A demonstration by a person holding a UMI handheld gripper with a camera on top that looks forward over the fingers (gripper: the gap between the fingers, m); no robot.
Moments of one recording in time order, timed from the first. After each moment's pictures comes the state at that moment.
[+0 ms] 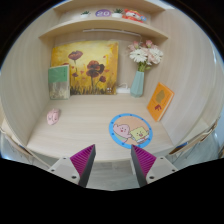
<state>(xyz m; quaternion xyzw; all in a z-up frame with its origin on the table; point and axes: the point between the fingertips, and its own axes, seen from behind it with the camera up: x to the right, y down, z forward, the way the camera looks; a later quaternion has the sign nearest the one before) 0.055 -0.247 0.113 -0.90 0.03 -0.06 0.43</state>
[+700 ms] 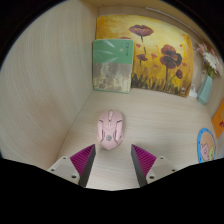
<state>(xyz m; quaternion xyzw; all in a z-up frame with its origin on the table) -0.233 -0.075 -0.005 -0.92 -0.09 0.06 0.39</state>
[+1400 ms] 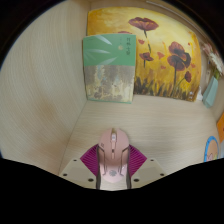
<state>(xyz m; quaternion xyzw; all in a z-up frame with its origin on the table) -0.255 0.011 -0.012 -0.92 -0.06 0.05 0.37</state>
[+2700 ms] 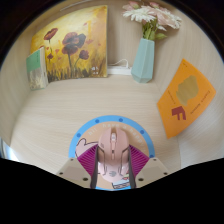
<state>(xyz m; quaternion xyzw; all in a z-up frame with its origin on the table) 0.171 -0.078 -0.012 -0.94 -0.02 0.00 0.33</state>
